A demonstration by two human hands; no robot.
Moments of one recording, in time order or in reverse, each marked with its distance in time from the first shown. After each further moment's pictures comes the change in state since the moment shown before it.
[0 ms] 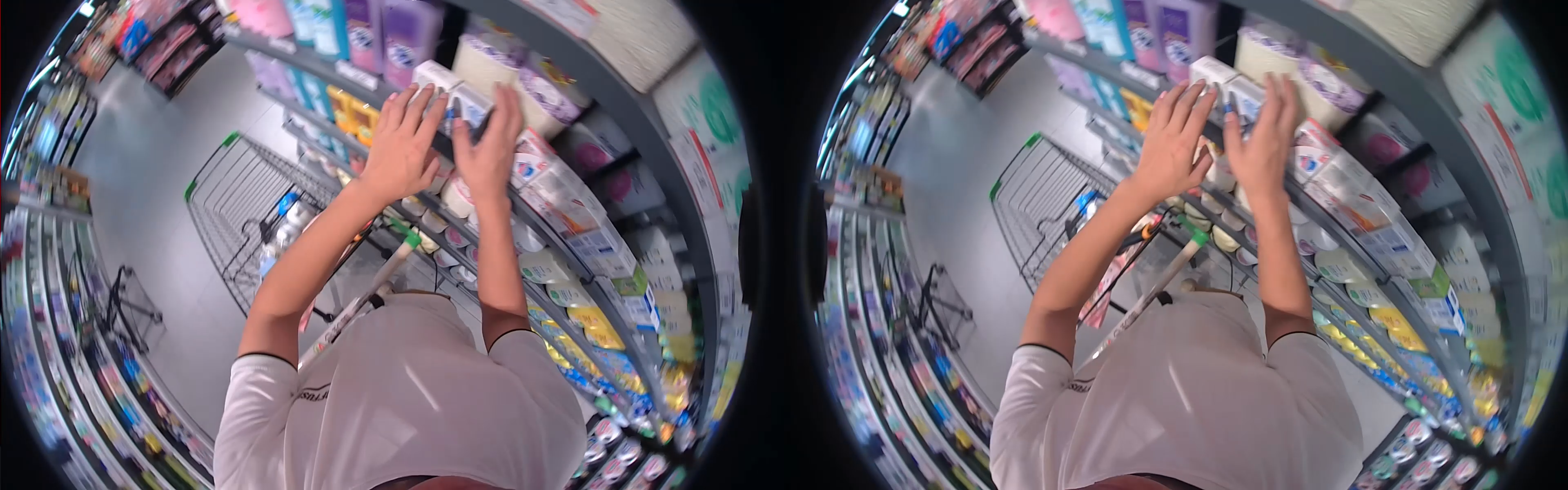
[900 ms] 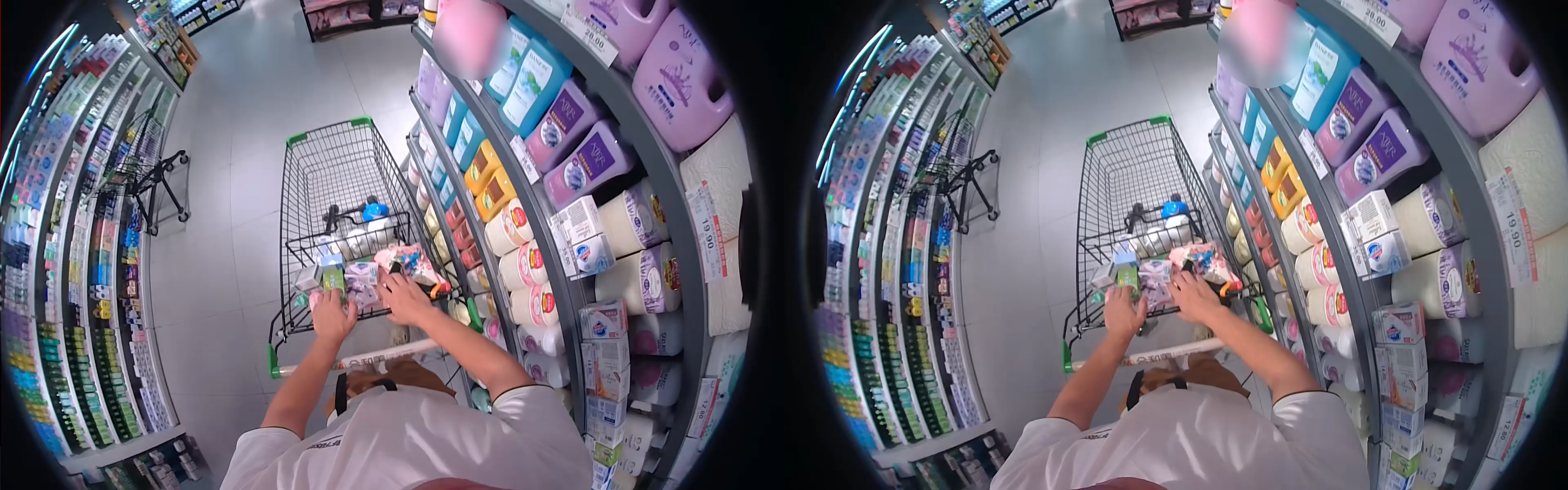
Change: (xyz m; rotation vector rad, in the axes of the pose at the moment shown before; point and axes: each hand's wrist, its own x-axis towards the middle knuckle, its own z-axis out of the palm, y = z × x) left_hand -0.410 0.016 -0.029 0.485 -0.067 -1.261; right_hand -0.251 -0.092 0.173 0.324 -1.387 -0.756
